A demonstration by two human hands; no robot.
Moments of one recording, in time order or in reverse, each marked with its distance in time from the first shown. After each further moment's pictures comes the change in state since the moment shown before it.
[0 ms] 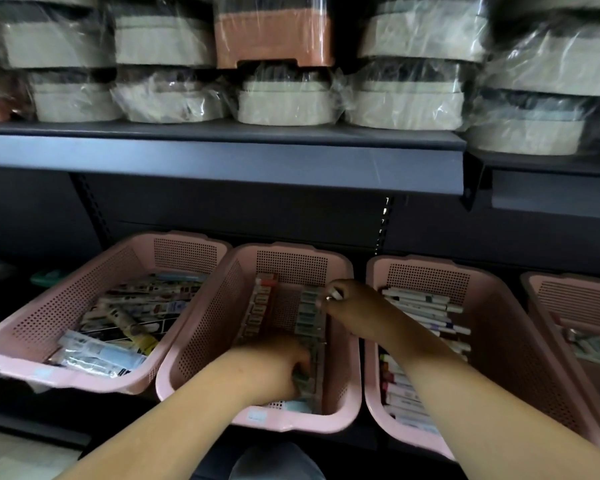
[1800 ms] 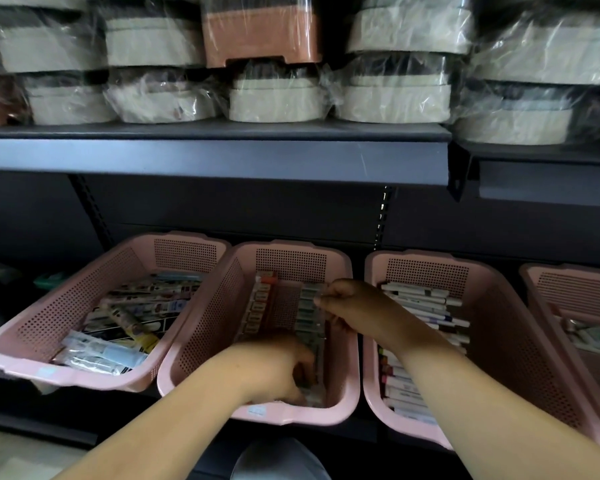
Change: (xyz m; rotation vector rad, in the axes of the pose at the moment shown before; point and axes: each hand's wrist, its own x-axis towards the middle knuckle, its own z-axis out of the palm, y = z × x) left_hand -0.007 -0.004 -0.001 -0.059 -0.032 0.049; right_hand -0.017 -0.005 -0.004 0.280 -0.069 0.105
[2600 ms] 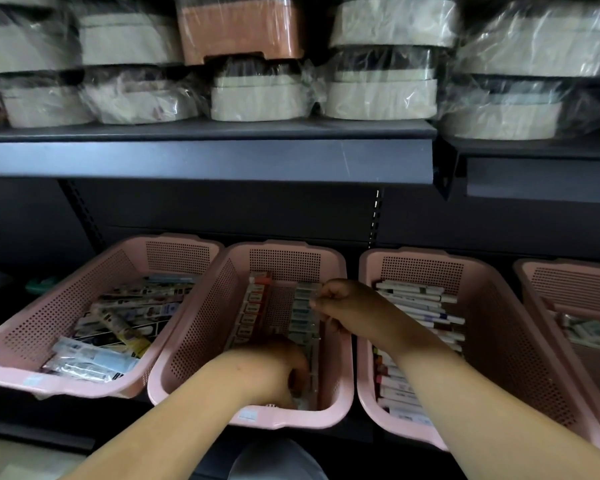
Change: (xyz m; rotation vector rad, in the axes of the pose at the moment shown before) left_hand 0.023 -0.004 0.009 0.107 -0.113 -0.015; right_hand 0.003 0.008 -0.002 -0.010 -0.010 -0.023
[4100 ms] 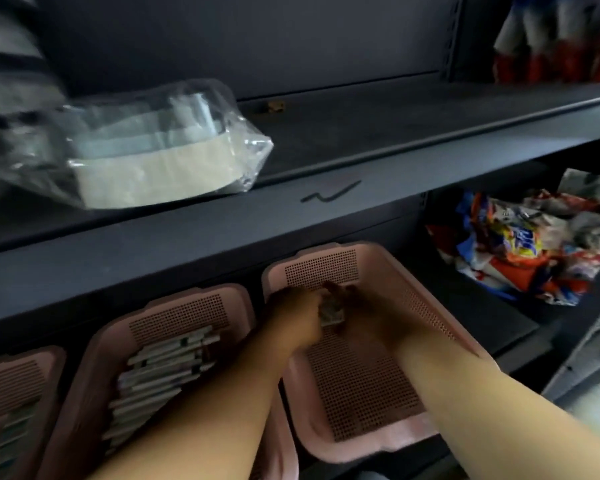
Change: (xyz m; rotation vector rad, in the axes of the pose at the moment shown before) left_hand 0.273 0.369 -0.034 0.190 0.369 0.364; right_hand -0.137 0.230 -0.307 -0.670 0.312 0.444
